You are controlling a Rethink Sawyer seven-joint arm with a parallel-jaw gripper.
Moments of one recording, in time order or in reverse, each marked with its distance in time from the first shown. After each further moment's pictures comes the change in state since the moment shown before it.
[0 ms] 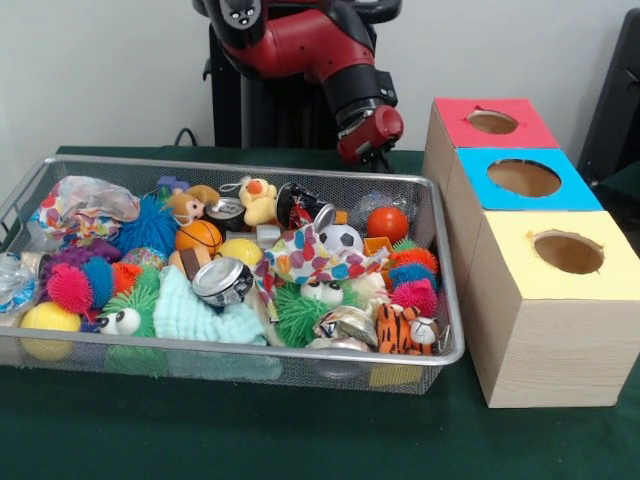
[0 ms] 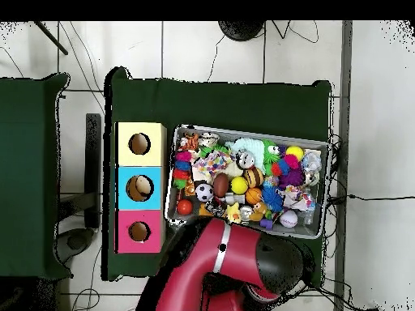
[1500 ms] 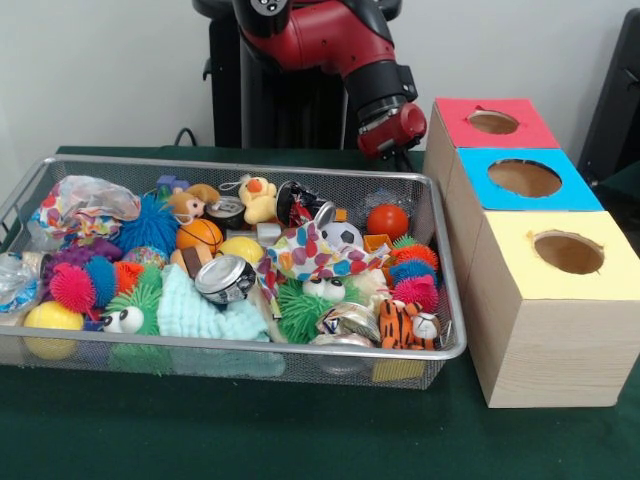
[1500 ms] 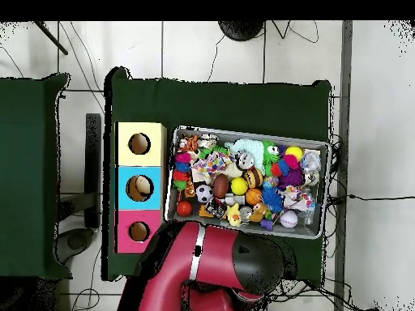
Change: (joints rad) arm 0.109 -0.089 0.021 0.057 0.046 0.149 0.000
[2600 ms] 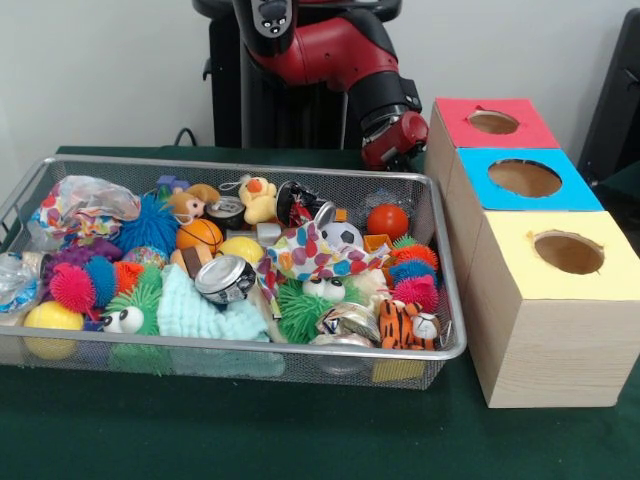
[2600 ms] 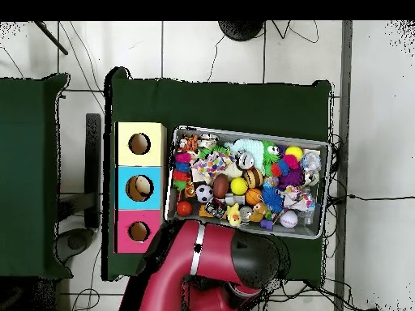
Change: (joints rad) arm 0.000 0.072 0.022 -0.046 0.051 -0.161 0.000
